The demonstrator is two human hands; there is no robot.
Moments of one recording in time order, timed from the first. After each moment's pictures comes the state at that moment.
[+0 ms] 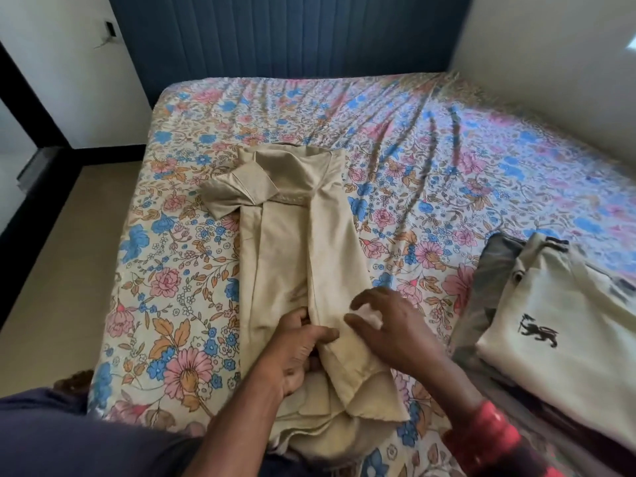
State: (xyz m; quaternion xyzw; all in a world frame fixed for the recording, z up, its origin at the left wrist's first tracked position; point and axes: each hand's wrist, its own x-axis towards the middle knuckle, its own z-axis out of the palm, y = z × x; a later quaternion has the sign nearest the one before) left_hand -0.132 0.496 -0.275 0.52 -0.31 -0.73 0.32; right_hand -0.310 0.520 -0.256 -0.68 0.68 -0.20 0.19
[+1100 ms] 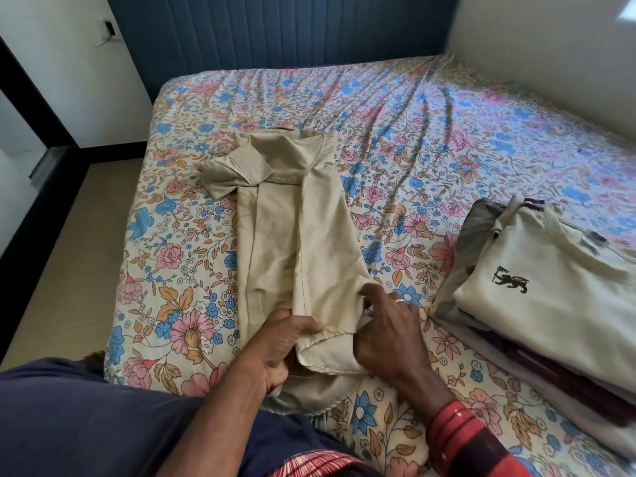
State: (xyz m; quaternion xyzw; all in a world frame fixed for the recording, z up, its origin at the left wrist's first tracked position) left_hand -0.108 0.551 -0.278 0.55 -0.28 -0.74 0.29; right_hand -0.295 0.591 -0.300 -0.66 0.71 -0.24 0.05
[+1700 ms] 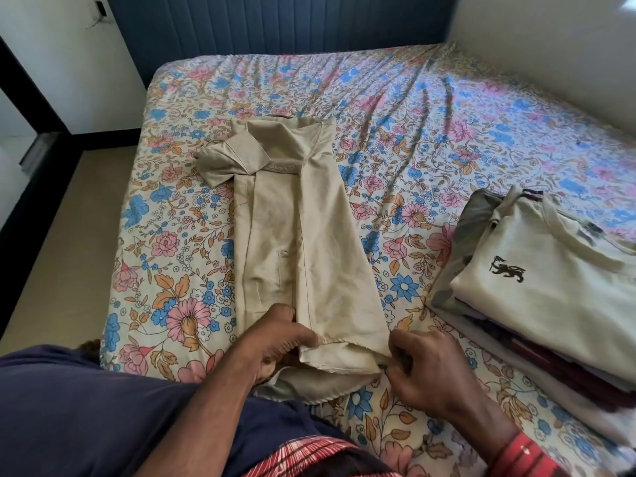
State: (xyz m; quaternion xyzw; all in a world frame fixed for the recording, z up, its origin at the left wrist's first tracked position) left_hand -0.100 0.555 -0.281 0.57 -0.41 -0.69 0.16; right_hand -0.345 0.652 -0.292 -0.73 0.65 -0.18 0.11
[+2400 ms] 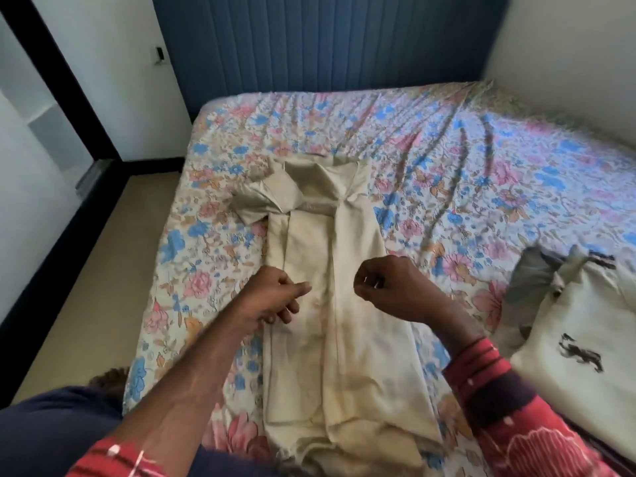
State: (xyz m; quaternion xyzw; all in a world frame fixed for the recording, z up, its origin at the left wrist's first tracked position) left_hand -0.057 0.435 -0.244 0.65 -0.53 -0.50 0.20; right_hand -0.306 0.455 -0.227 -0.75 0.57 -0.20 0.25
